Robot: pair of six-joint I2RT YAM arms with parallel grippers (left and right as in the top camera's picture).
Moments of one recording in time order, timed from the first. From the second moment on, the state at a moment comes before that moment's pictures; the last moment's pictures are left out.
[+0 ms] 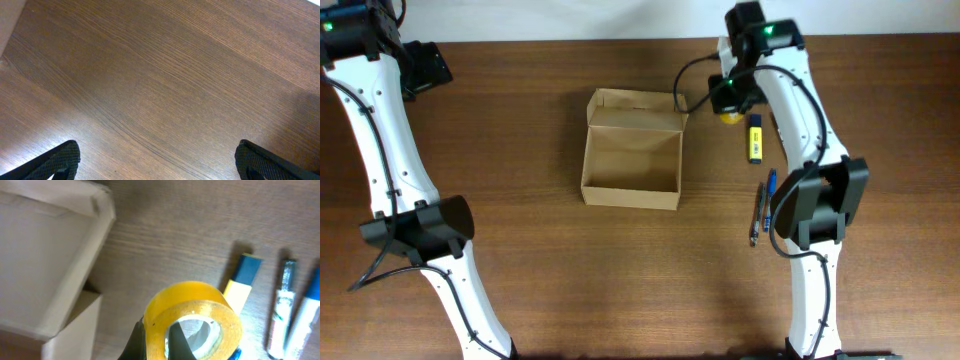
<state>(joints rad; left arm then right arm) 0.24 2.38 2.89 -1.69 -0.19 -0.23 0.18 2.42 2.50 -1.44 -0.07 0.03</state>
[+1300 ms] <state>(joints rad) 0.24 2.38 2.89 -1.69 -0.19 -0.23 0.60 2.43 2.22 -1.25 -0.11 -0.39</state>
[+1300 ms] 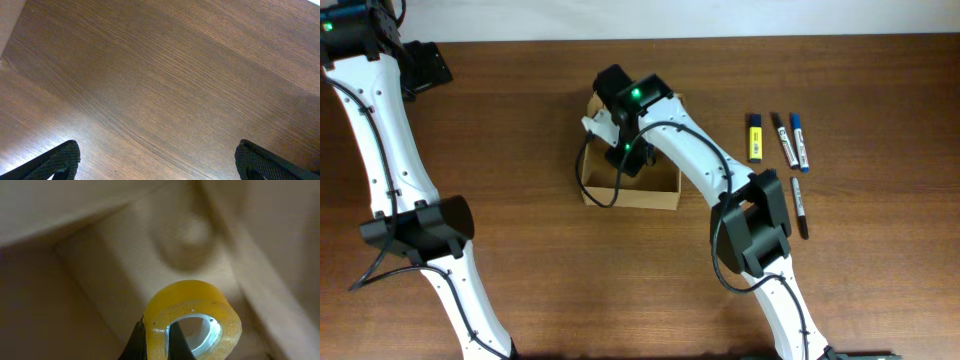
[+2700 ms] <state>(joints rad) 0.24 2.38 2.89 -1.69 -0.19 -0.23 -0.04 2.10 2.07 -1.22 -0.05 0.02</state>
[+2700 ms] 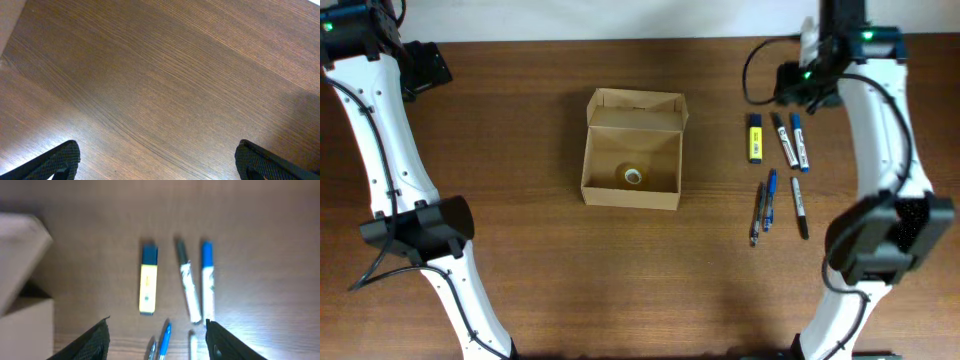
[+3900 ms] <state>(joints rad) 0.24 2.38 2.89 -1.69 -0.19 -0.23 0.02 2.41 2.01 -1.16 -0.05 0.05</state>
